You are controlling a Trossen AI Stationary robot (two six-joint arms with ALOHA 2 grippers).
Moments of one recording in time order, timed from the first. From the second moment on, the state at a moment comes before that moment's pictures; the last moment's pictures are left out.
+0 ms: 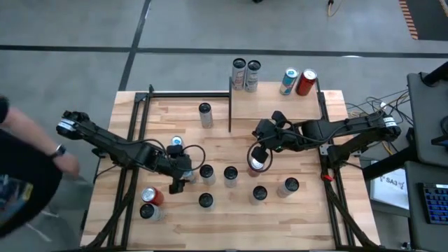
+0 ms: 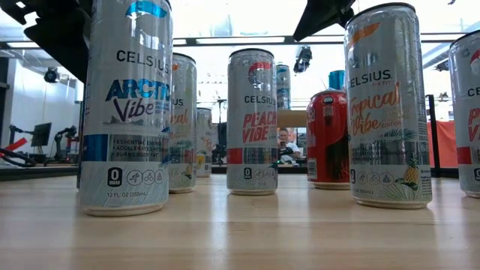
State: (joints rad) left arm -0.36 1.25 0.85 -0.67 -0.20 -0.43; right arm 0.14 1.37 1.30 -0.74 0.52 0.40
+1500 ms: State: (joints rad) left arm -0.35 1.22 1.41 -1.02 -0.49 -0.29; right arm 0.14 1.37 1.16 -0.20 0.40 0.15
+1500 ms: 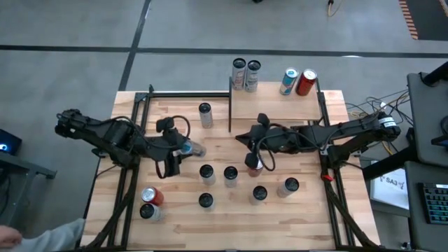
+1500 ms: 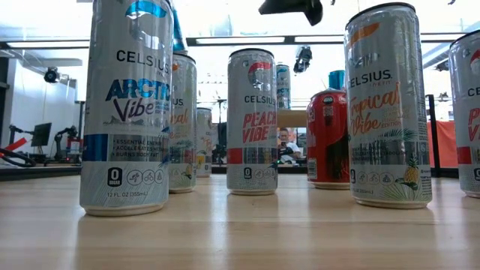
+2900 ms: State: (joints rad) left arm -0.20 1.36 1.43 -0.63 -0.49 0.04; right arm 0.13 1.59 1.16 0.33 0.44 -0.28
